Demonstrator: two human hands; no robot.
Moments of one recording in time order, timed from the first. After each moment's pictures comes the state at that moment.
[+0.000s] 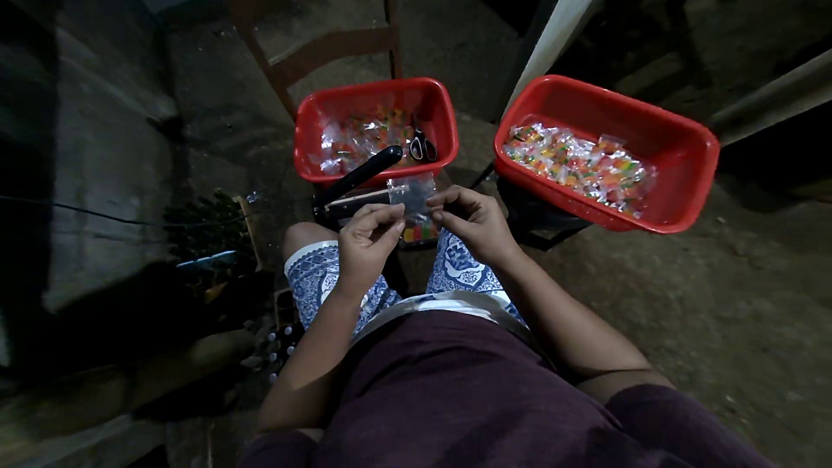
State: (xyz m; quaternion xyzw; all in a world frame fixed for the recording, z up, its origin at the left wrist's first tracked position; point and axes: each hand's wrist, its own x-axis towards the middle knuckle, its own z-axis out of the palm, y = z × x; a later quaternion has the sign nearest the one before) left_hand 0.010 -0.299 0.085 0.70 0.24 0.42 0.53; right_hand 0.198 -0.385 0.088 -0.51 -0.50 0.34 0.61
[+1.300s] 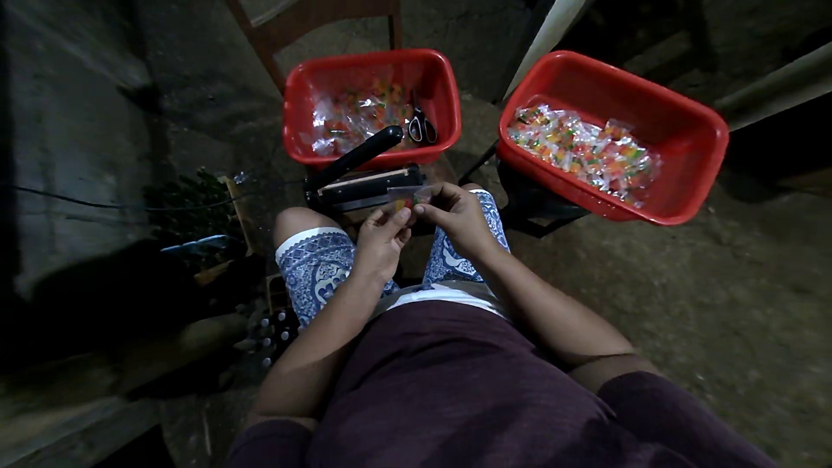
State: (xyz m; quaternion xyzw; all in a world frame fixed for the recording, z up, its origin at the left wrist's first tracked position) left_hand 0.035 -0.310 0.059 0.33 0.41 0.32 0.79; right_hand 0.181 -0.366 0.054 -0.56 -0.39 0.42 0.61
